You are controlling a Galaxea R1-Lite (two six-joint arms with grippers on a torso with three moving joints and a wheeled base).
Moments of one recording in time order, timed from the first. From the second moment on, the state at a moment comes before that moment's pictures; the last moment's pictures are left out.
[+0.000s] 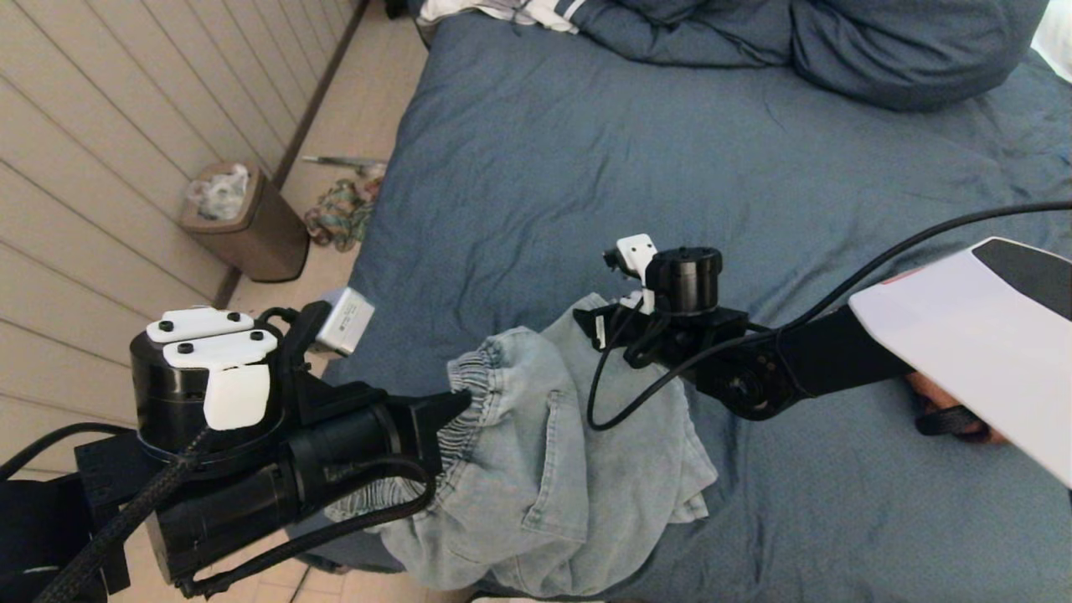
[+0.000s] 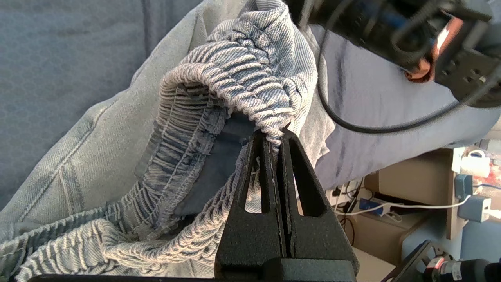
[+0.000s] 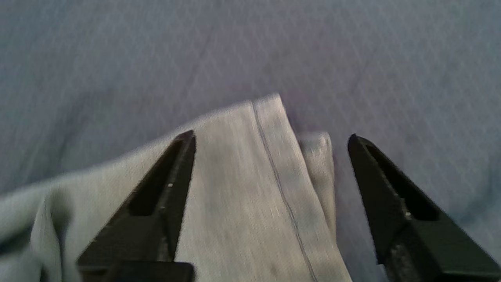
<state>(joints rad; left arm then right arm) -0.75 1.52 -0.57 -0.70 -0.01 -0.44 0.50 2.15 -1.31 -0.63 -0.16 -0.03</state>
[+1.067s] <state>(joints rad) -0.75 1.58 -0.58 -0.70 -0.01 -0.45 0.52 2.25 -1.42 -0.67 -0.18 -0.03</state>
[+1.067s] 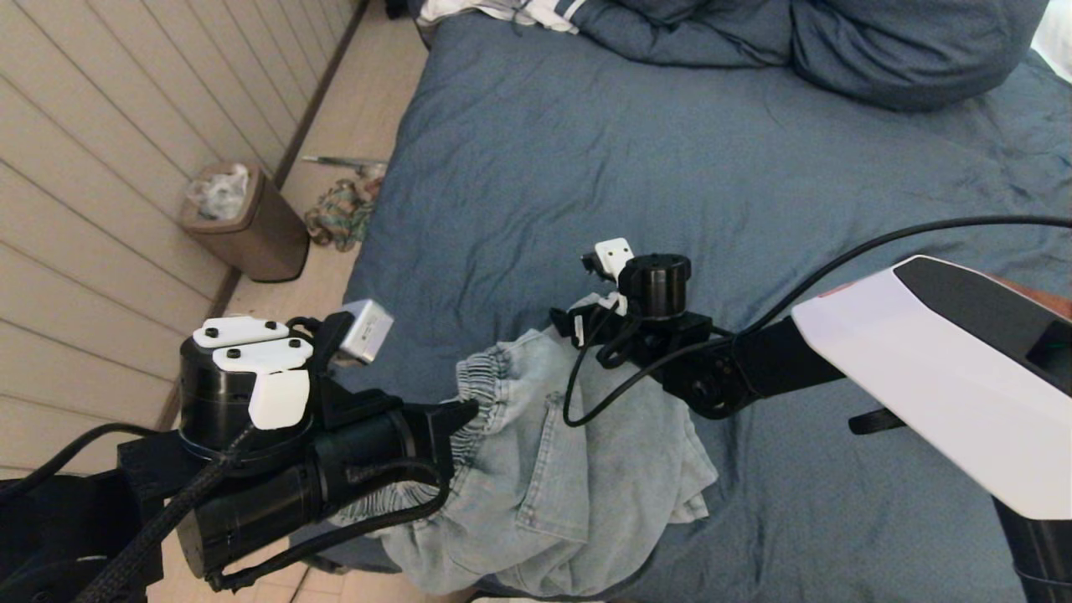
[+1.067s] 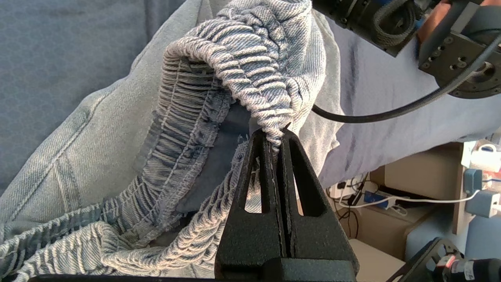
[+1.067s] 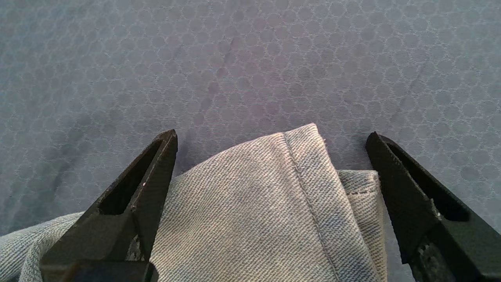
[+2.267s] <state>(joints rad) -0.75 1.59 -0.58 -0.70 -0.01 -0.45 0.57 2.26 -1.50 -0.67 -0.25 -0.02</state>
